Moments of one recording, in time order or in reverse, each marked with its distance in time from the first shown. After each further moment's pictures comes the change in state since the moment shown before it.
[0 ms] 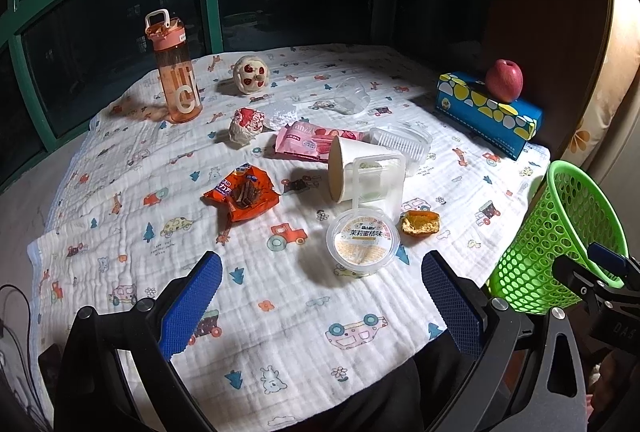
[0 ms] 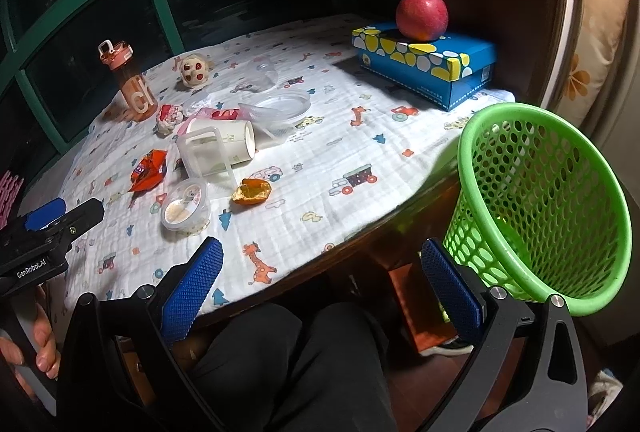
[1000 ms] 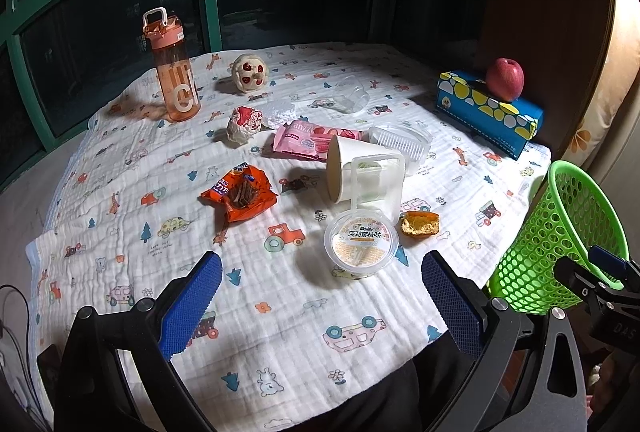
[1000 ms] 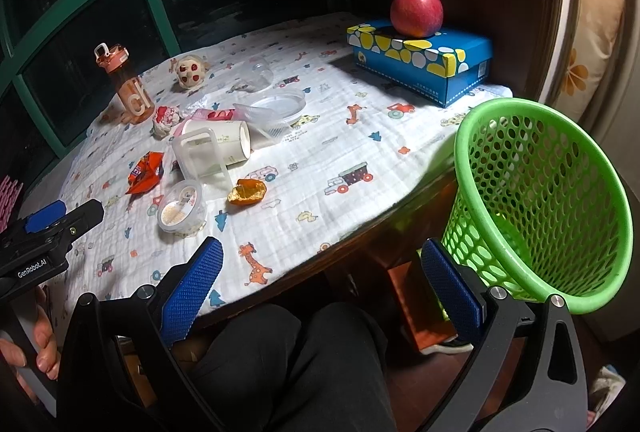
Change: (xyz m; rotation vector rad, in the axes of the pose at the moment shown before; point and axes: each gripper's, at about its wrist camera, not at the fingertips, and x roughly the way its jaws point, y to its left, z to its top) left arm 0.003 -0.004 0.003 -0.001 0.009 0.003; right arm 0.001 -0.005 -0.001 0.009 -0.001 0.000
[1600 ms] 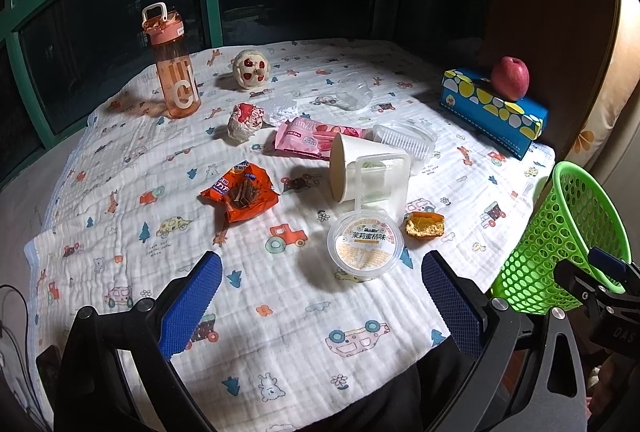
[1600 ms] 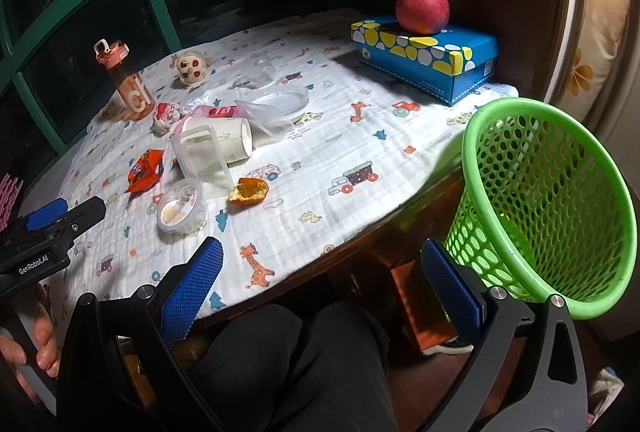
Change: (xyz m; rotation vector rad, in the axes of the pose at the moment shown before) left arm 0.009 0.006 0.001 -0.005 0.011 0.000; right arm 0.009 0.002 0.005 -0.007 0.017 0.007
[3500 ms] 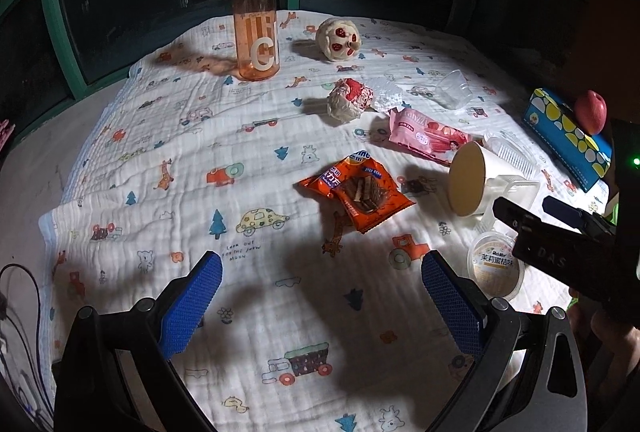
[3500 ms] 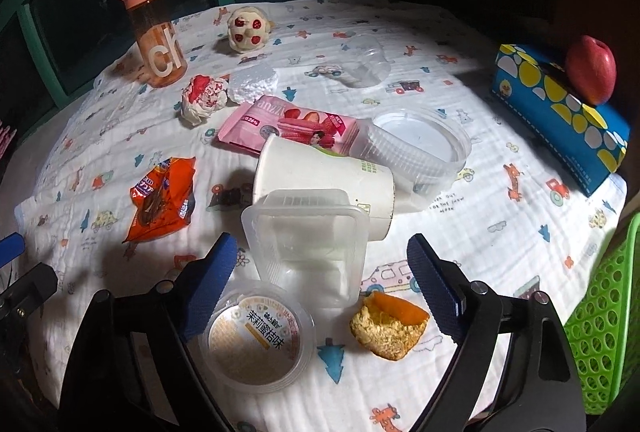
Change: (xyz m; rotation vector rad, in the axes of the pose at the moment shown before) left arm 0.045 0.109 0.017 -0.145 0.105 0.095; right arm 0.145 0.137 0.069 -0.205 0.074 0.039
